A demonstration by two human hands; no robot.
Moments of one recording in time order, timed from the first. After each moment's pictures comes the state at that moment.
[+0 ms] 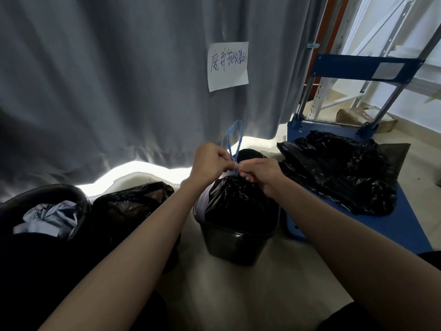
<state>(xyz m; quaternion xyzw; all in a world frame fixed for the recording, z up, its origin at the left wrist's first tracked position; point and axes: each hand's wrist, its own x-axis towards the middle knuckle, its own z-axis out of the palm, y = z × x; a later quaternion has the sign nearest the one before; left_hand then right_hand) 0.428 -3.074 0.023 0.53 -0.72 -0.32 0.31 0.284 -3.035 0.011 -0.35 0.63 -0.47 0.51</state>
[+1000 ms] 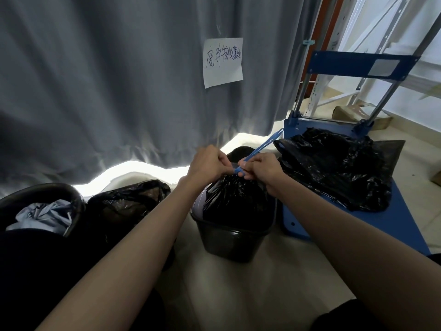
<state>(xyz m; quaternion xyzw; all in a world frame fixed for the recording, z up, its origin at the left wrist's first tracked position) 0.423 -3.073 0.018 0.54 -0.76 -0.29 0.22 0.271 -3.032 0.010 -0.41 0.64 -0.47 0.46</state>
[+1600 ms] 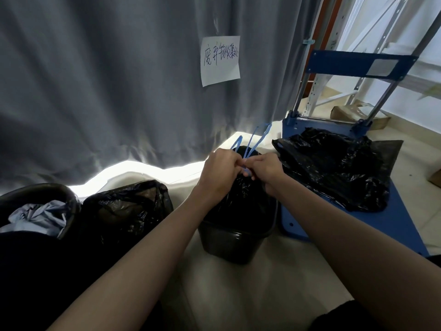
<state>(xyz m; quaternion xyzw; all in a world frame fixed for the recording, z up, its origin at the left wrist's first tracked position) 0.398 -3.052 0.011 0.47 -0.82 -0.18 0.28 0.266 -3.039 0.003 -0.38 0.69 -0.46 0.42</state>
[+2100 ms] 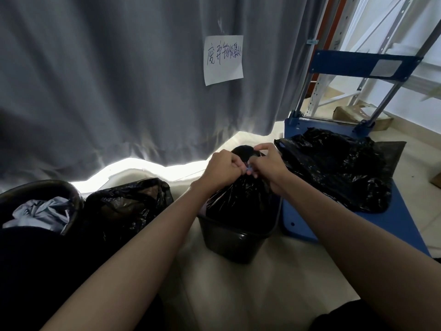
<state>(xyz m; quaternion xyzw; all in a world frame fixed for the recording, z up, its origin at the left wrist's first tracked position) 0.400 -3.058 0.013 0.52 -0.76 -0.32 0.24 0.265 -3.040 0.006 -0.40 0.64 -0.49 0.43</state>
